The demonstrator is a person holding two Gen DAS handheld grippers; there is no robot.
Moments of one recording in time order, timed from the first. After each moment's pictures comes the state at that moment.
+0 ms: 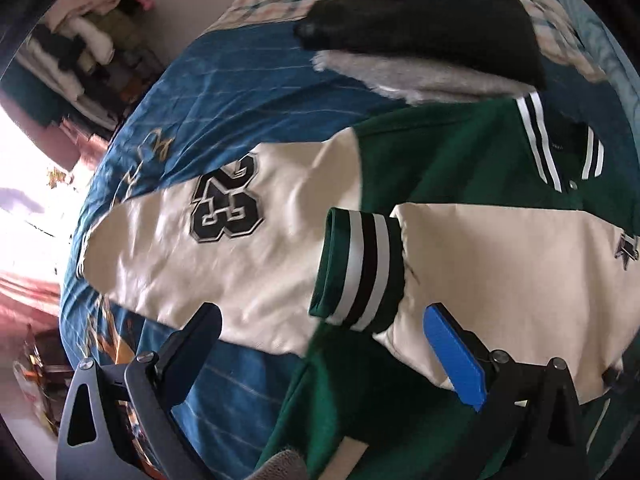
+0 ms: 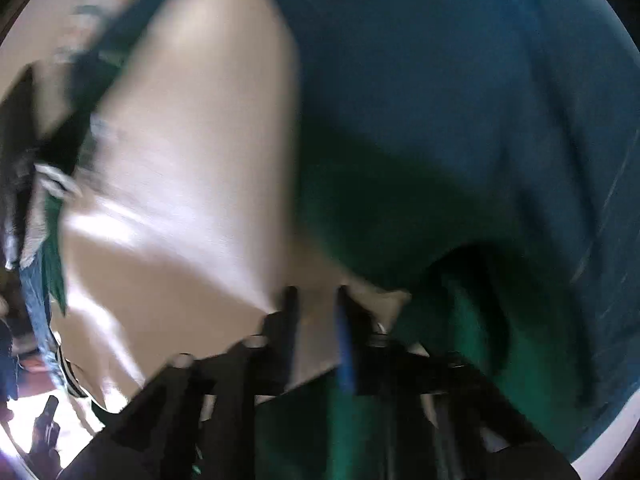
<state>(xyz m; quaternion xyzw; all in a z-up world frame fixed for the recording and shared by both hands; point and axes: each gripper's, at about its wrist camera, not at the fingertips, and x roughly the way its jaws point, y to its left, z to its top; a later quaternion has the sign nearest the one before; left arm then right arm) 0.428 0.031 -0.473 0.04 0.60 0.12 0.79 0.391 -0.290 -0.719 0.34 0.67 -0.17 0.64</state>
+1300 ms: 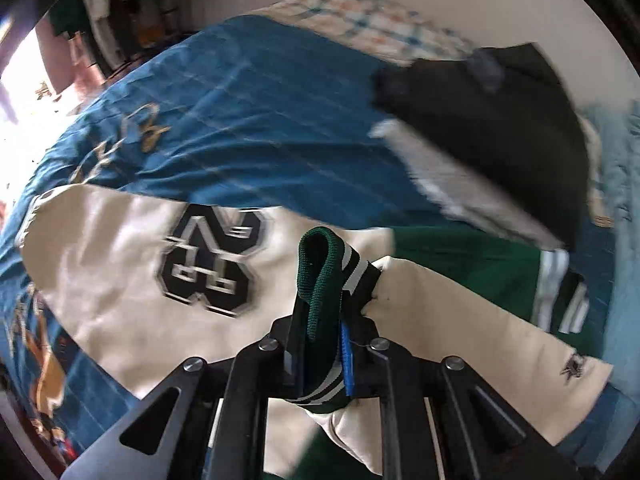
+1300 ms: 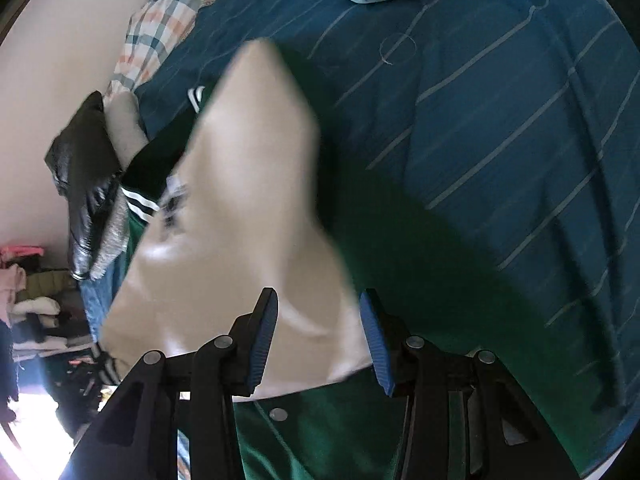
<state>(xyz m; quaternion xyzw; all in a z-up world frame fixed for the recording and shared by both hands) 0.494 0.125 -0.489 -0.16 0.54 0.14 0.81 0.408 -0.295 -0.651 0.38 0.61 -0.11 0.69</state>
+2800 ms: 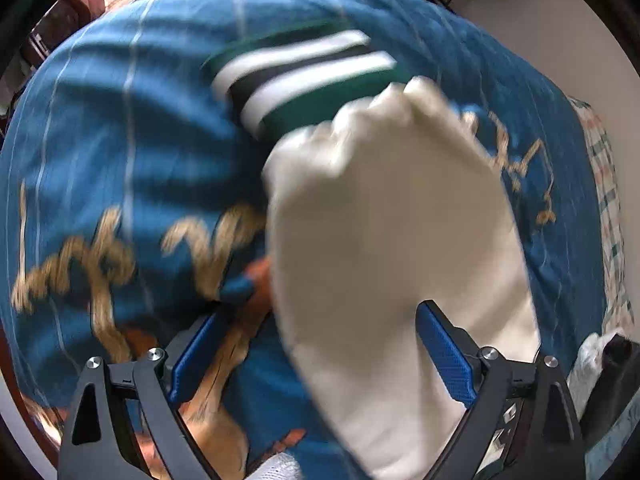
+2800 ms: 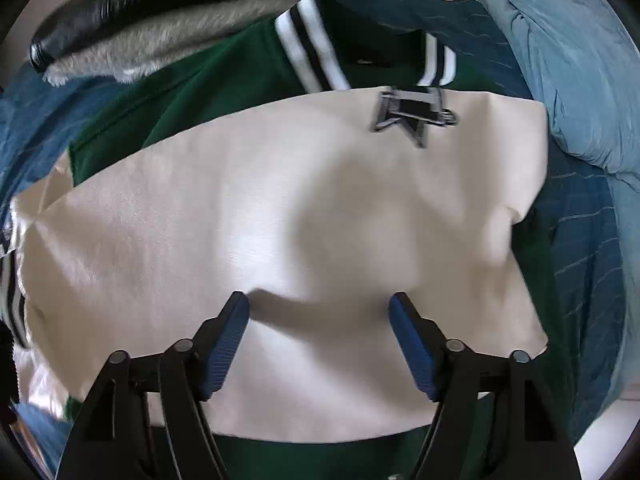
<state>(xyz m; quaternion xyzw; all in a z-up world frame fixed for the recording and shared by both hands) 0.335 0.455 -0.575 -0.44 0.49 0.36 0.66 0.480 -0.020 -0.656 0.01 0.66 -0.13 0.74</state>
